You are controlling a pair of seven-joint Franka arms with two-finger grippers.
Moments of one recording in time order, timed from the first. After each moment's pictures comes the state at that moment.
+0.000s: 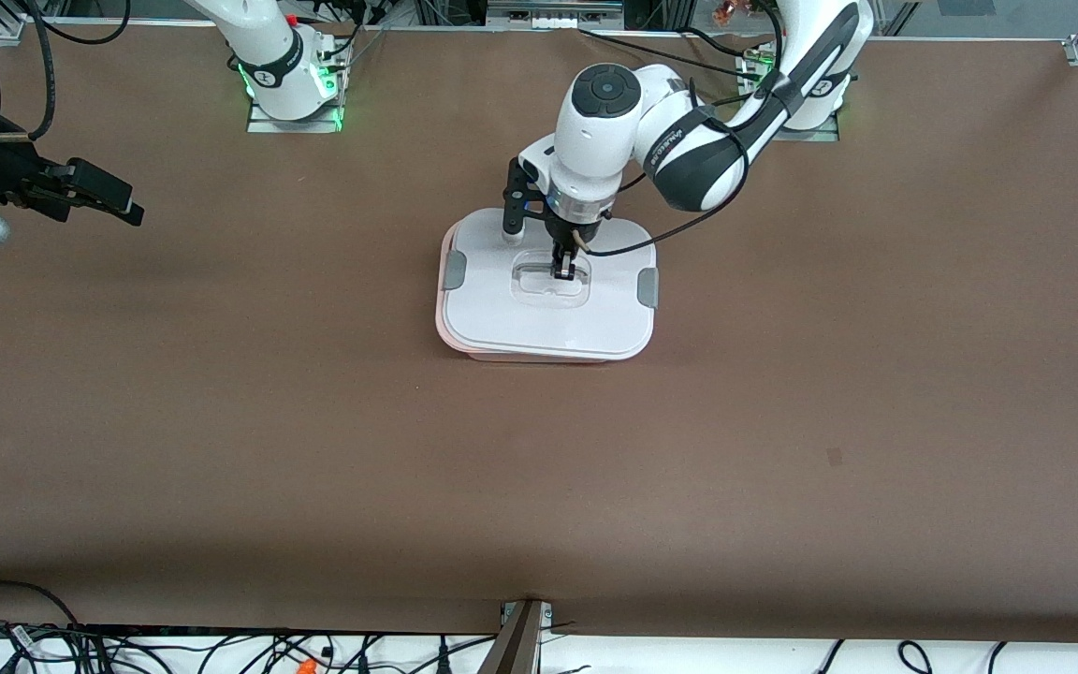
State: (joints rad) left arm -0.24 0.44 -0.62 -1.81 0.33 2.32 0.59; right arm 0.20 0.01 -0.17 -1.57 0.10 1.53 0.13
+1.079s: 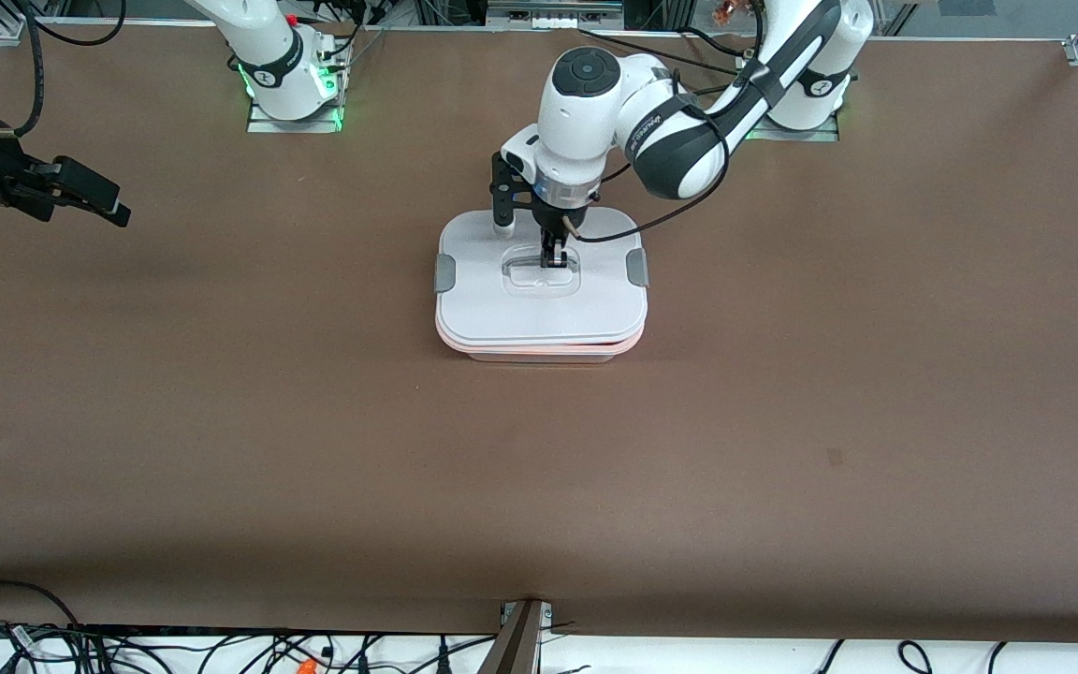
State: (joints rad) left arm -0.28 0.44 -0.61 -1.81 0.38 2.34 0.42; right arm 0.19 0.02 -0.15 -1.54 0.08 1.52 0.14
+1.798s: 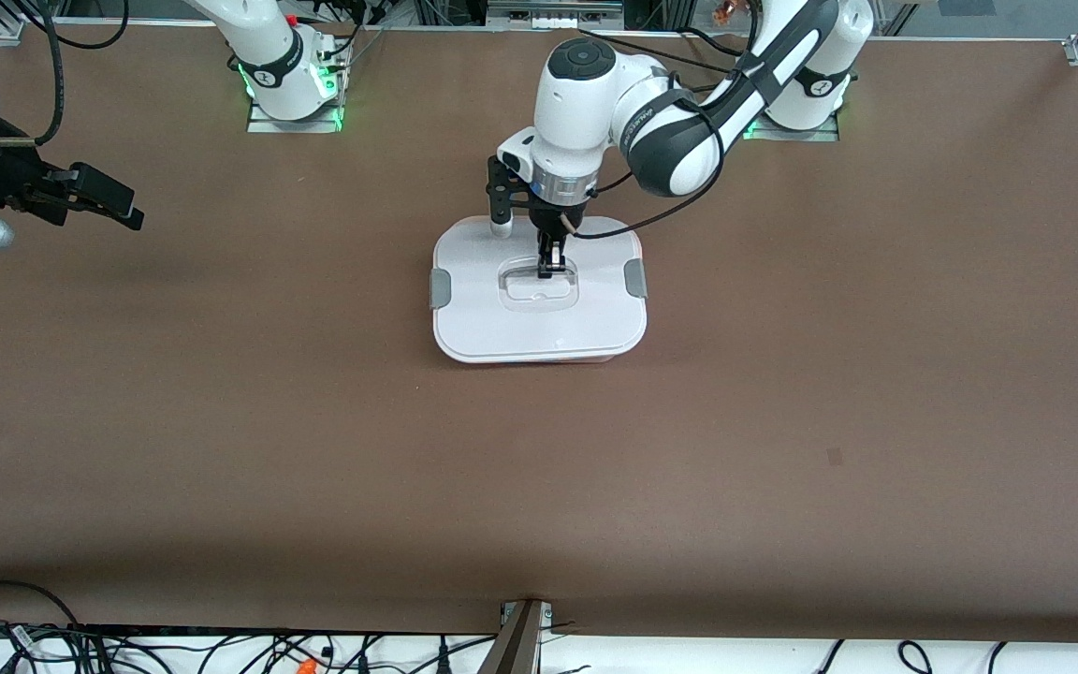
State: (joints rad) left arm -0.28 0.44 -0.62 -1.81 0.51 2.38 0.30; right arm 0.20 0.03 -0.15 -1.54 0.08 1.52 0.14
